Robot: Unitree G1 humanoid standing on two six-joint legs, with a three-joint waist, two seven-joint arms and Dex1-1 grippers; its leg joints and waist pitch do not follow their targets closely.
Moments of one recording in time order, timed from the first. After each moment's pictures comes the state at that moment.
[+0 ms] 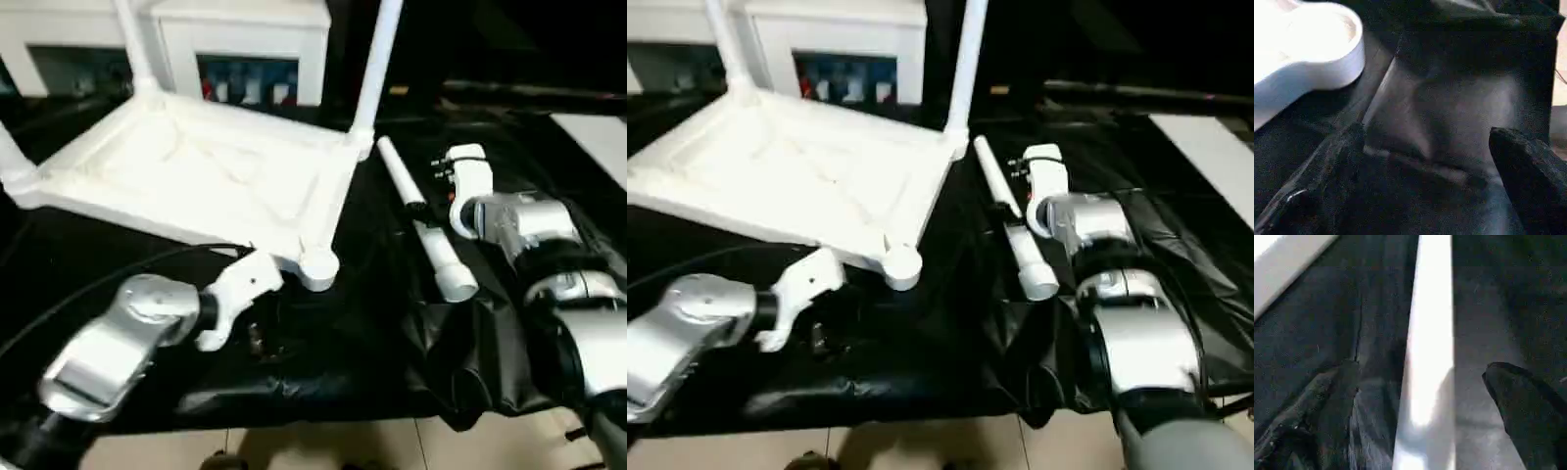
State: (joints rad) left arm -0.31 0.68 -0.26 -0.38 -0.19 0.90 -0.99; right arm -1.09 -0.33 -0.06 1.19 0.01 0.56 0.35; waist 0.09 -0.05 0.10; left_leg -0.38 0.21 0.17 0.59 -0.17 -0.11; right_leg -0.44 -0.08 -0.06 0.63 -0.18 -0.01
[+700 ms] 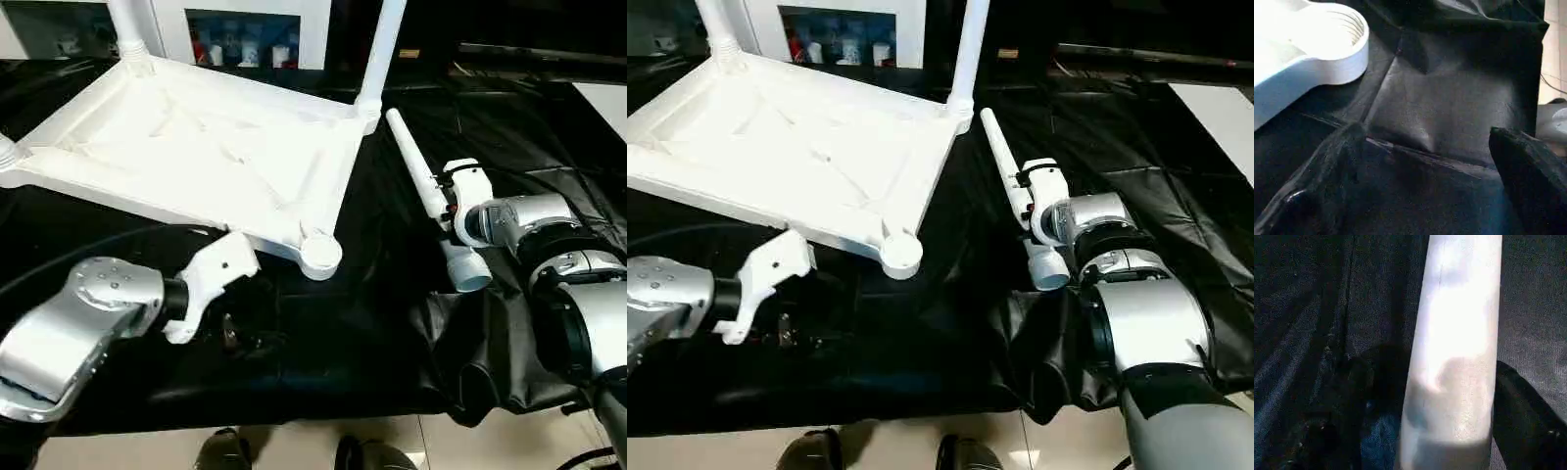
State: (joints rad) left arm -0.35 0.76 -0.20 -0.47 -0.28 0.96 -1.01; right arm -1.14 -0.36 -0.04 1.32 -0.03 0.60 0.47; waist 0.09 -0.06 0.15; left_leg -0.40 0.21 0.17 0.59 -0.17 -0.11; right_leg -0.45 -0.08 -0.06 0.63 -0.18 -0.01
